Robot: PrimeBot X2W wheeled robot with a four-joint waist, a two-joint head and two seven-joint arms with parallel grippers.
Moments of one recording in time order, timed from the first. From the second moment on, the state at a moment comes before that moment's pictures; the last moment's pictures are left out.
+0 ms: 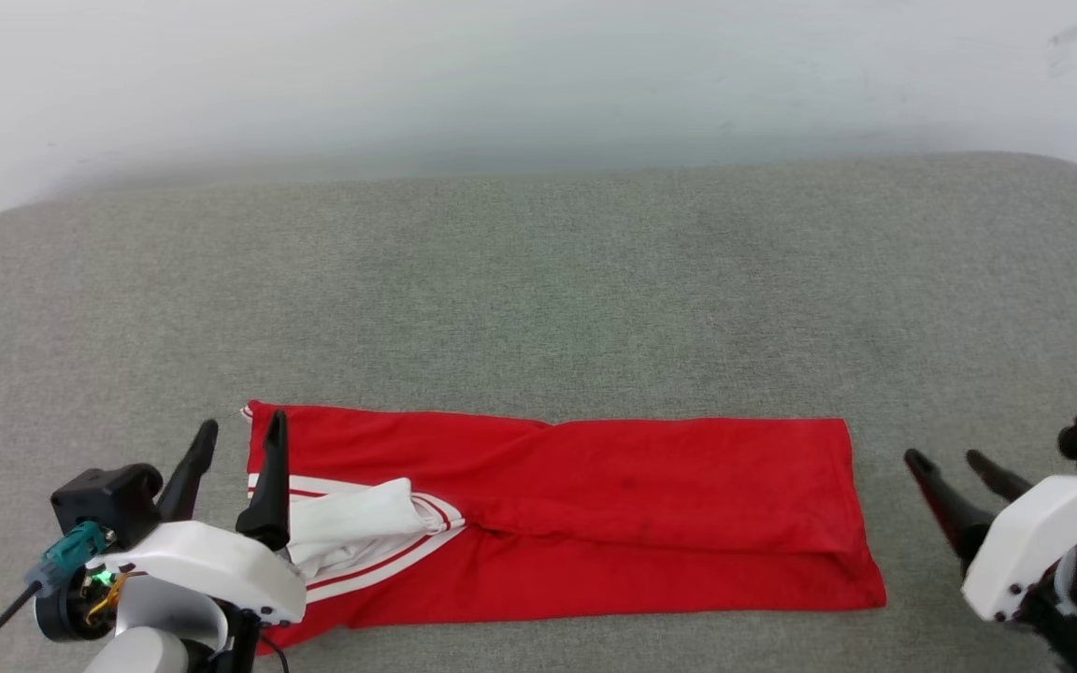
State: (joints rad) left arm -0.12 0.50 -0.37 0.05 -0.84 0.24 -0.13; right arm -0.09 -0.23 -0.03 0.06 0.49 0.13 0.45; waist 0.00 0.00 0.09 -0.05
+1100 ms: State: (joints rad) left arm -0.15 0.50 -0.45 -0.15 -0.60 0.37 -0.22; right arm -0.24 -0.21 -0.04 0.31 0.49 0.13 0.84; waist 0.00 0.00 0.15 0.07
